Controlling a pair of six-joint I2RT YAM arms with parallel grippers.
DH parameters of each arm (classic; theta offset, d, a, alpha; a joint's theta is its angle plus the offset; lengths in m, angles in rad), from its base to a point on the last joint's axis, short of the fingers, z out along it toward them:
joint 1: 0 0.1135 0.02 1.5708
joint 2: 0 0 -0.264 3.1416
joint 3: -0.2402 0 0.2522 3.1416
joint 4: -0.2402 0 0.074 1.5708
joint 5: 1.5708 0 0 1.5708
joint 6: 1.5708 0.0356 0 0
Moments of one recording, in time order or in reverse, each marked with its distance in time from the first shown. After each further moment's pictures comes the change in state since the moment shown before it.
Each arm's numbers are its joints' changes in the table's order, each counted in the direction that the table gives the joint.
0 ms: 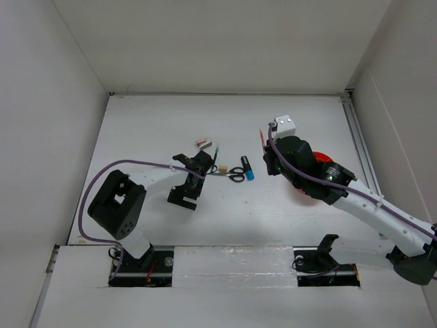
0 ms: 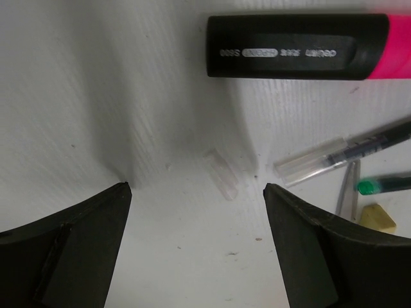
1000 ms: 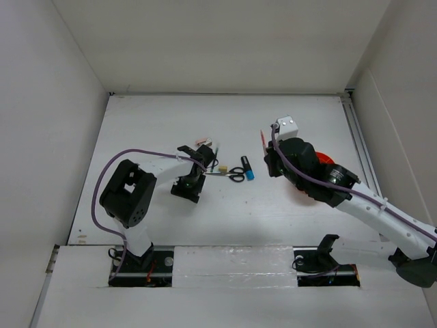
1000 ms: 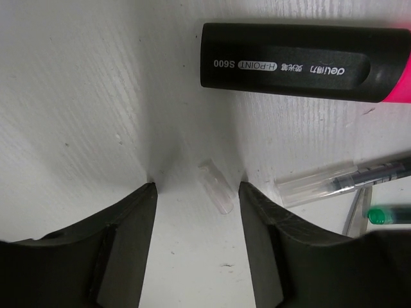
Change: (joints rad) left arm 0.041 -0.137 -0.110 -0.089 0.055 0.023; right arm 0.003 0.030 0.017 0.003 -0.021 -0.003
